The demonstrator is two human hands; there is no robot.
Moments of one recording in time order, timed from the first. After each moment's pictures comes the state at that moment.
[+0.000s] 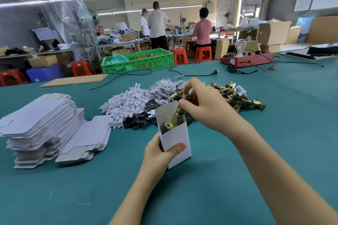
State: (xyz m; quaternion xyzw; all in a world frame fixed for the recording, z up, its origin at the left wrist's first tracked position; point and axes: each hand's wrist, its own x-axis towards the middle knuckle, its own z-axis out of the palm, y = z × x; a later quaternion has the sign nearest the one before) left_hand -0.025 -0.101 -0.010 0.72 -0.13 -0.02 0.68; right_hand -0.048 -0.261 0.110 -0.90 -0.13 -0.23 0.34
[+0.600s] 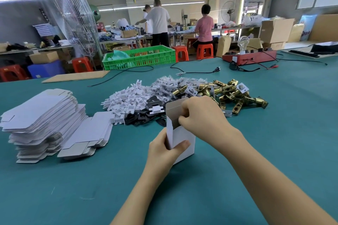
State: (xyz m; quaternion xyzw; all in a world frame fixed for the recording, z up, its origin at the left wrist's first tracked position) left_hand -0.030 -0.107 -0.009 0.76 -0.15 0.00 0.64; right_hand -0.041 -0.239 0.090 -0.96 -0.07 -0.21 0.15
